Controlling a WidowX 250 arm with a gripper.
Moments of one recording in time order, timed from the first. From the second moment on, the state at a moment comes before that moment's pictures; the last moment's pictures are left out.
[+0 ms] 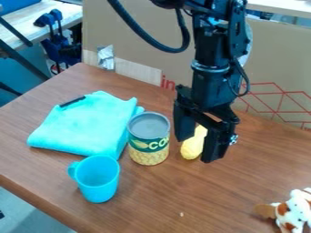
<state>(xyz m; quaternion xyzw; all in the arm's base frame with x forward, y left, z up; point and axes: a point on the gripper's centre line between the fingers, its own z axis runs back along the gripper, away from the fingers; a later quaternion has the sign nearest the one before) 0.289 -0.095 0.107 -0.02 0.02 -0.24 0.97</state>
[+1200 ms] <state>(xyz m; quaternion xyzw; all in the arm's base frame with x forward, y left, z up) 0.332 -0.251 0.074 0.00 0.02 -0.36 0.93</state>
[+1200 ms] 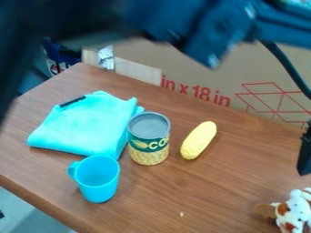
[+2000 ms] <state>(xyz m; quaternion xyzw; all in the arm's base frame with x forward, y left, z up) 0.326 -0.243 0.034 0.00 0.14 -0.35 0.93</state>
